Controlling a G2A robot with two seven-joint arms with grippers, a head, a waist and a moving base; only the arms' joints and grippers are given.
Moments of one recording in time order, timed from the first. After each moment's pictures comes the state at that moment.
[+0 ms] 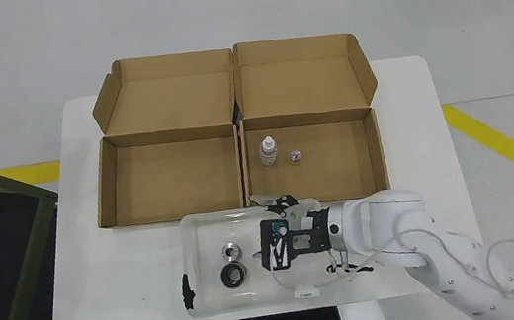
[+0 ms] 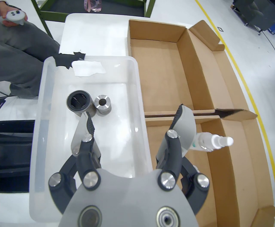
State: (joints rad) left arm -0.36 -0.19 -0.39 -1.44 1.98 -0.36 0.13; right arm -1.12 -1.05 0.87 -2.05 -1.23 -0.70 0.56
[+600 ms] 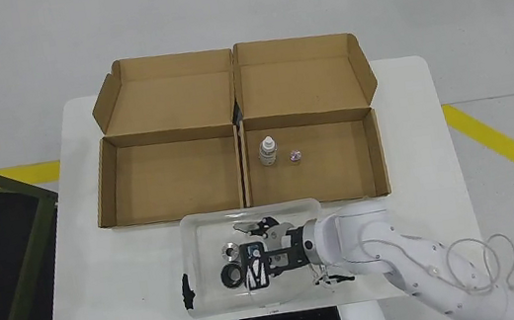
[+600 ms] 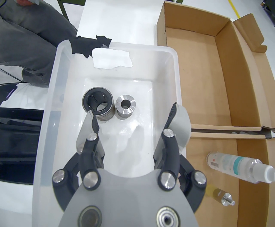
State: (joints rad) left arm -0.36 -0.19 -0.39 -1.44 1.98 -0.36 0.13; right arm -1.05 -1.10 0.72 -1.93 -1.28 -0.71 0.57
